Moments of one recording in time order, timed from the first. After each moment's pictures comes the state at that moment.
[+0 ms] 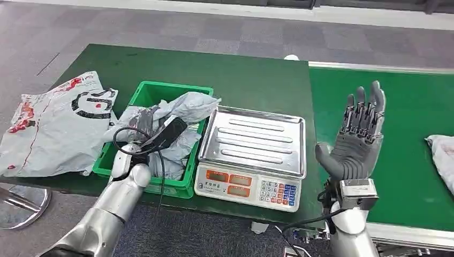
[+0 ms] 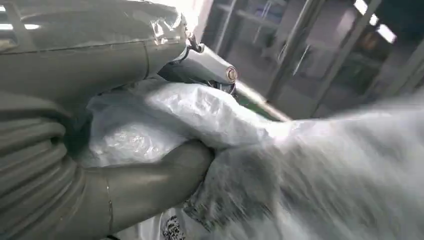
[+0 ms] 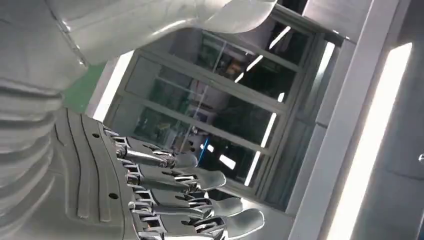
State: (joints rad) left arm -0.62 -0.07 -0.19 -0.75 -0.95 0.36 0.00; right arm -0.14 0.02 0.14 -1.71 0.28 -0.51 -0.70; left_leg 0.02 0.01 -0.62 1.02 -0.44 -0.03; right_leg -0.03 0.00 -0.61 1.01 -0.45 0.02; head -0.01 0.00
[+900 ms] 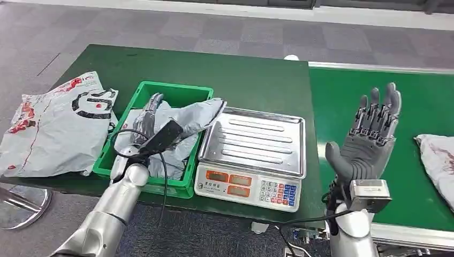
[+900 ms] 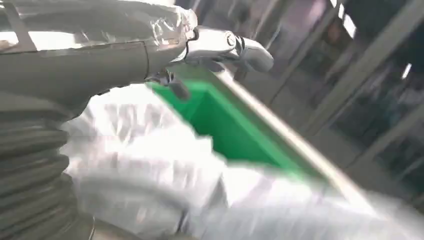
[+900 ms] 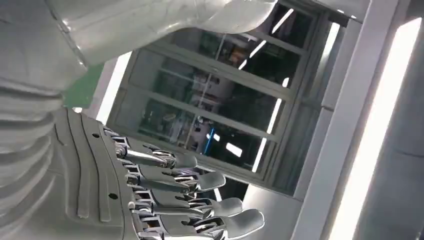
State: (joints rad) left arm -0.57 -0.12 -0.10 -0.83 -0.78 0.33 -0.28; right arm -0.11 0.10 0.04 -1.76 0.30 -0.45 -0.69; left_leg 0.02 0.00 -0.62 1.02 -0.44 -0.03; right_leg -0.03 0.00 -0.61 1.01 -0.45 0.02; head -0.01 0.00
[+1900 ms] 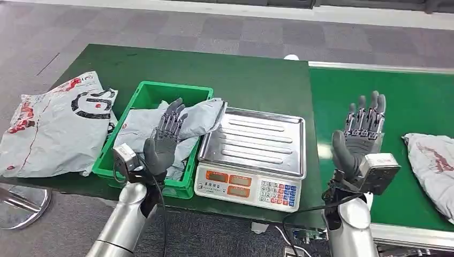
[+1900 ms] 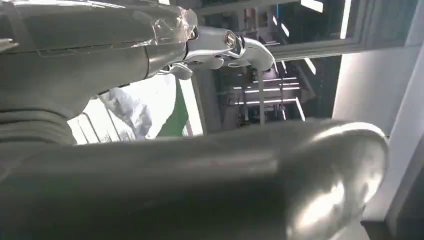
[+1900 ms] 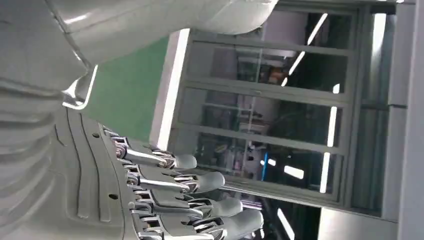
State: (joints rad) left arm -0.39 -0.16 -0.20 -1.07 0.05 -0.31 -0.70; right arm -0.14 0.10 -0.02 -1.61 0.12 -0.35 -0.57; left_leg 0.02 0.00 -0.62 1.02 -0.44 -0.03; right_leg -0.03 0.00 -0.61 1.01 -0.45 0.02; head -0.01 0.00
